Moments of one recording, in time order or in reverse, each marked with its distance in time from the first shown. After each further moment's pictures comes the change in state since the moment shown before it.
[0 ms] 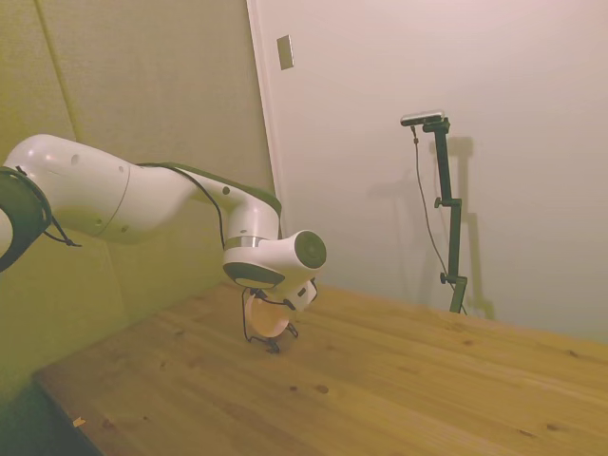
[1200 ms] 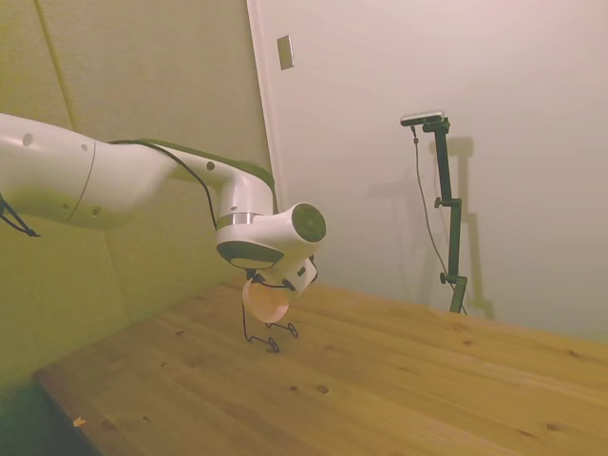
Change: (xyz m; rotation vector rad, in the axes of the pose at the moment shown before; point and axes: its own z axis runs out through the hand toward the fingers) arm -0.023 -0.025 -0.038 0.001 -0.004 -0.048
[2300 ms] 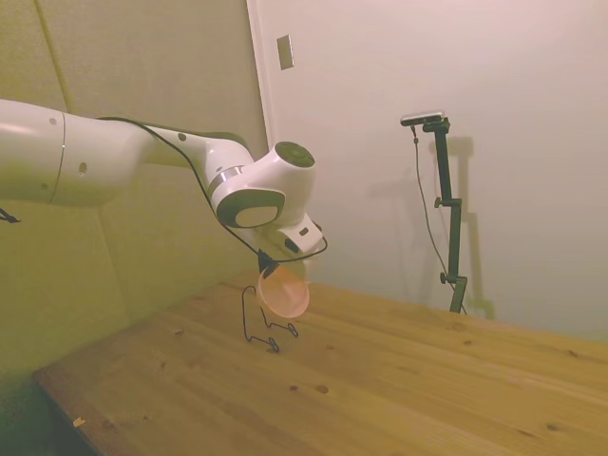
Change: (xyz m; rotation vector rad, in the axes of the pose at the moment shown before) arm -0.010 -0.045 -0.055 -0.265 0.110 0.076
